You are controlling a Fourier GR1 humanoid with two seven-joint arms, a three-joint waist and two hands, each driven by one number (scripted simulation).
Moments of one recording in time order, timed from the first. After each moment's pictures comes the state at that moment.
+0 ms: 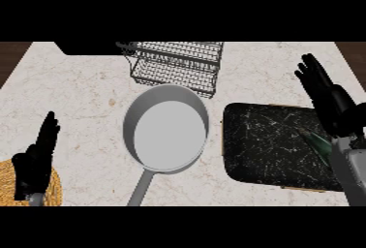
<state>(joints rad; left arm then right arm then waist) 0.04 0.47 -0.17 -1.46 0.19 0.41 -0.03 -0.32 -0.40 0.02 -1.40 -0.26 0.03 0.01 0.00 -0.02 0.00</state>
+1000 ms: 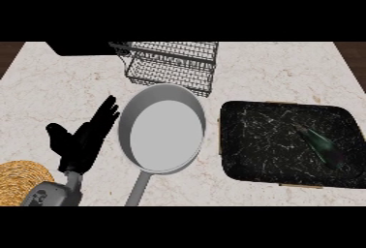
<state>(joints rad) -0.13 0.34 -0.28 -1.51 0.35 0.16 0.14 -0.01 -0.73 -0.24 -1.26 -0.20 0.32 -0.43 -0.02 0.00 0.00</state>
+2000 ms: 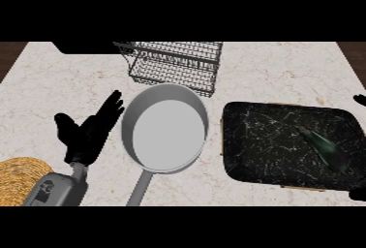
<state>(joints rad) -0.19 0.30 -0.25 -1.46 0.33 0.12 0.17 0.04 -0.88 -0.01 -2.00 0.15 0.22 0.54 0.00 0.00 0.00</state>
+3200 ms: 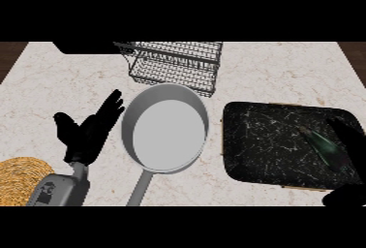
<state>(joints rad) -0.17 0.22 -0.16 -1.48 0.23 0.04 0.21 0.07 -0.62 0.11 -1.92 0.58 0.33 0.67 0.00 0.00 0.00</state>
